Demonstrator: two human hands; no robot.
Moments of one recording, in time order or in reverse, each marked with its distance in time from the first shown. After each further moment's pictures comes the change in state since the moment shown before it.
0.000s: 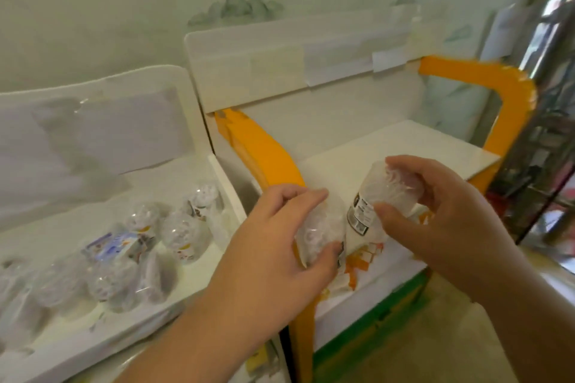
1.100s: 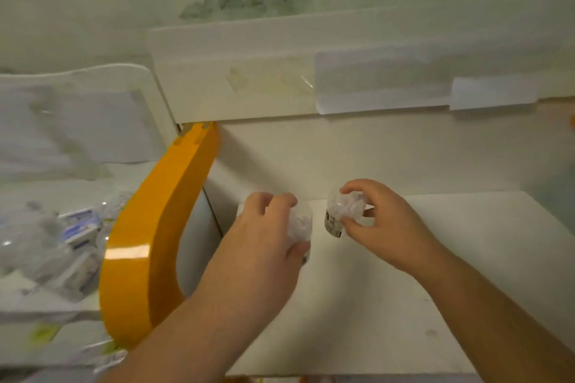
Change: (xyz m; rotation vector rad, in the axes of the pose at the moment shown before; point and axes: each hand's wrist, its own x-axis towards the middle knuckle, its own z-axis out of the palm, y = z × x) left_hand 0.211 -0.001 0.161 0.430 0.154 -0.660; right_hand 0.298 0.229 0.057 0.181 -0.533 -0.288
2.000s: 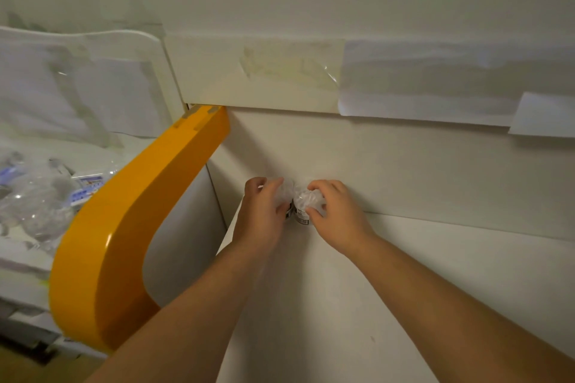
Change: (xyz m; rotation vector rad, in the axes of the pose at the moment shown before) left_hand 0.117 -0.091 0.142 -0.261 0.225 -0.315; right_hand 0.099 0.060 0.086 -0.057 -0.190 -0.079
